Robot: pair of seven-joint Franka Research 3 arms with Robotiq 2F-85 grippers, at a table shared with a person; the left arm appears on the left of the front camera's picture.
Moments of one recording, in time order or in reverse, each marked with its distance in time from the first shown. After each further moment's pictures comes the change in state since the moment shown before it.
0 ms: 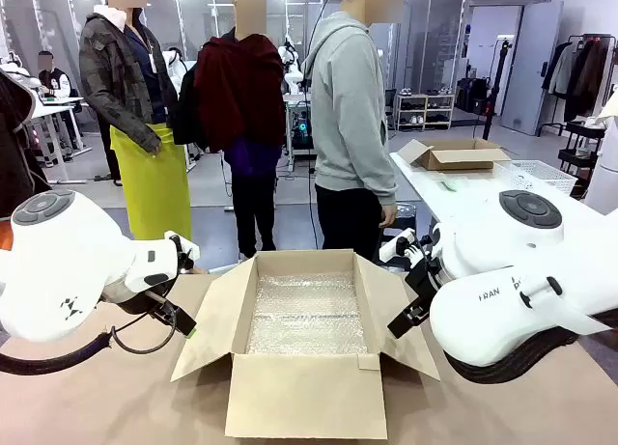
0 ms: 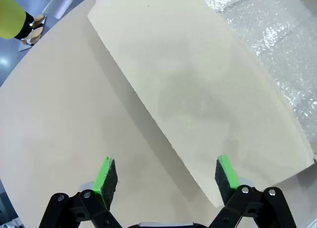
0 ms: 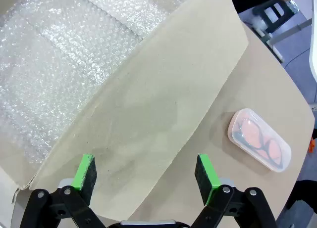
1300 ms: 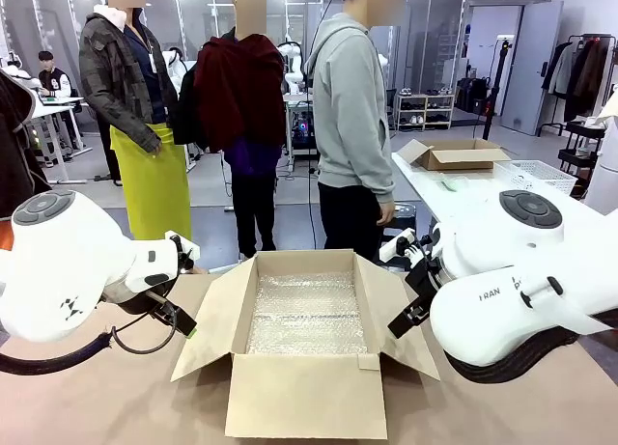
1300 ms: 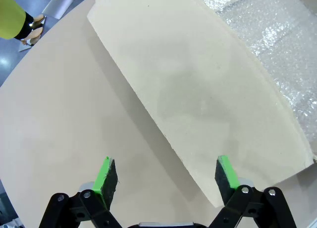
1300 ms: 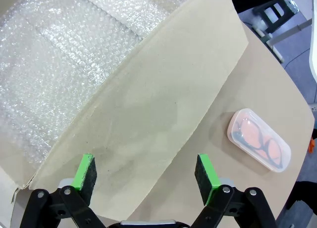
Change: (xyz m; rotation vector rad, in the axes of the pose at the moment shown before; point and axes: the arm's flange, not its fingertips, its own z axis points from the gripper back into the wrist) left arm 0.000 -0.001 0.000 0.000 0.000 -0.002; right arm 0.000 -0.001 0.001 0.000 -0.001 0.001
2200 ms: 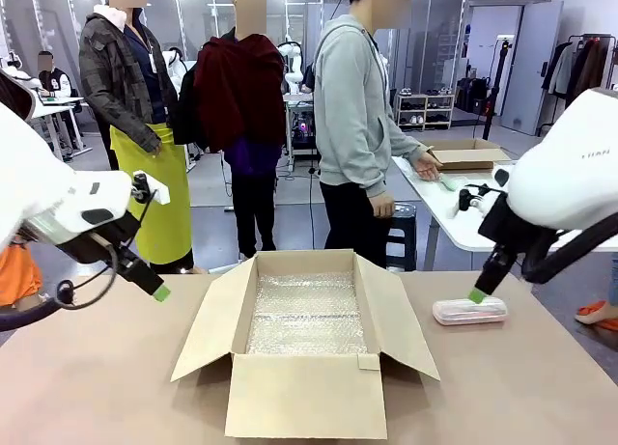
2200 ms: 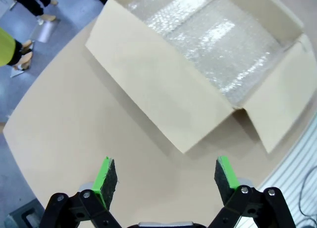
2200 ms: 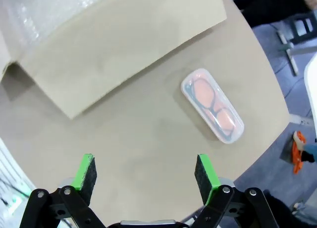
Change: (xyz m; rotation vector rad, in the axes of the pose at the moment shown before) left arm 0.009 -0.002 0.148 -0.114 -0.050 -0.114; right arm 0.003 -0.129 0.092 0.173 0.186 0.273
